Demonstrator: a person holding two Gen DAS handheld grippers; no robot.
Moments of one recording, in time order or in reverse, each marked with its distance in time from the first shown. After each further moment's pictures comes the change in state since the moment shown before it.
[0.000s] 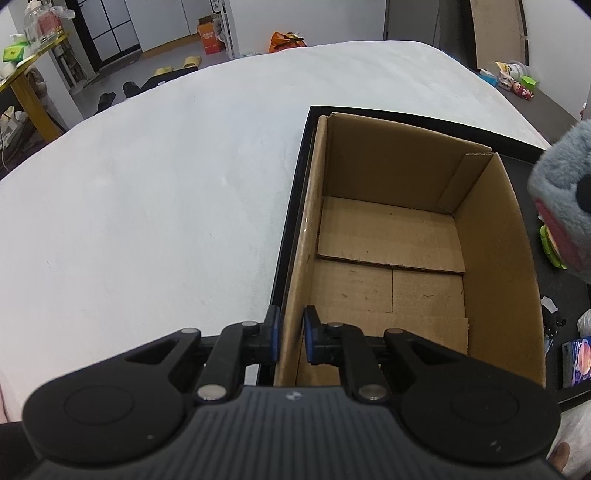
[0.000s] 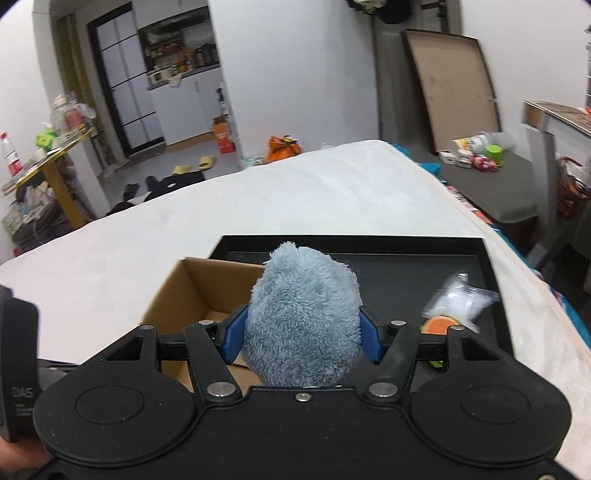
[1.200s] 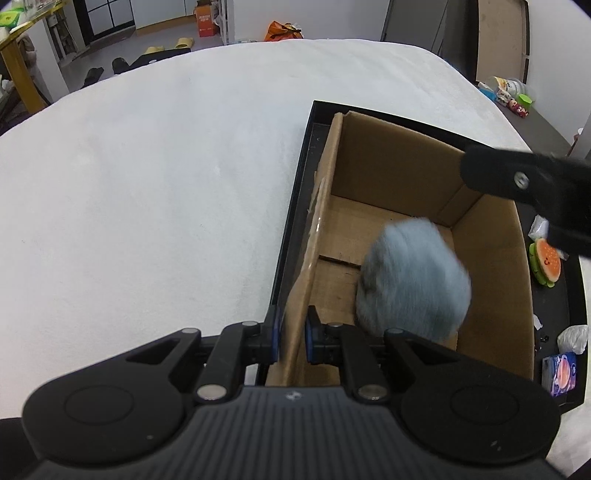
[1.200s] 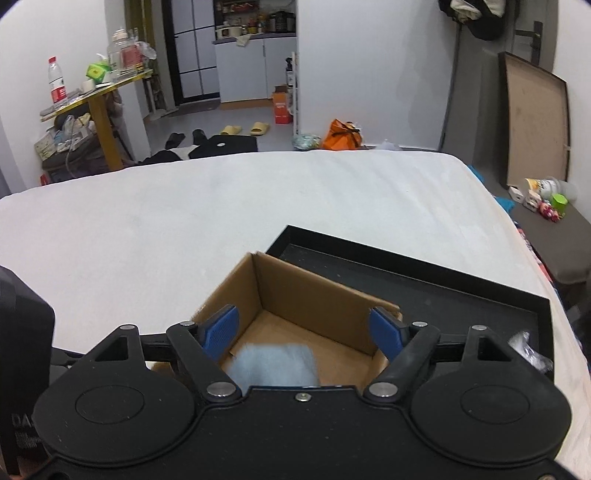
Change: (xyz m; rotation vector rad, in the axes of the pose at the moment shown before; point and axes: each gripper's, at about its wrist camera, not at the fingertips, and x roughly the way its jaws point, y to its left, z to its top) left arm 0.012 0.025 0.005 -0.070 0.033 -0.106; right arm 0.035 0.066 0.022 -0.227 0.066 0.062
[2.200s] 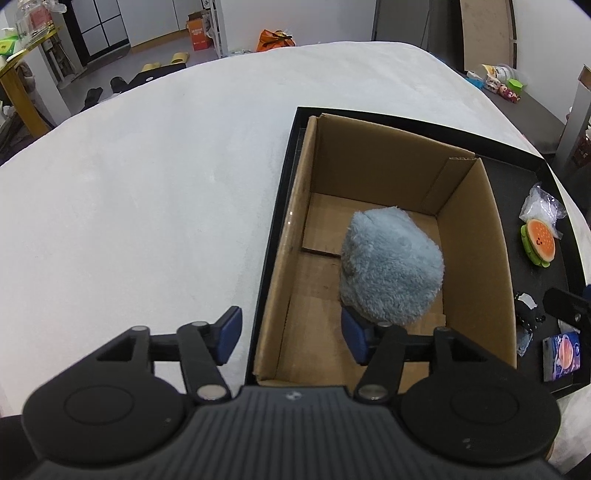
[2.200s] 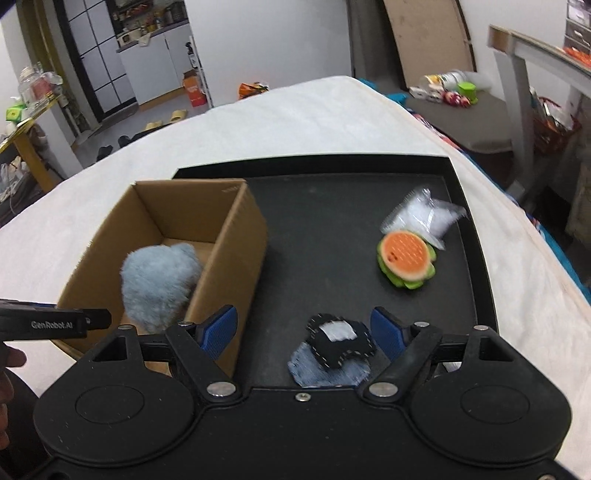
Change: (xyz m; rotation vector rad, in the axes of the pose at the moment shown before) left arm -0.016 -0.023 -0.006 0.067 -0.019 0.046; right arm -0.028 -0.084 -0.093 0.294 0.111 -0.119
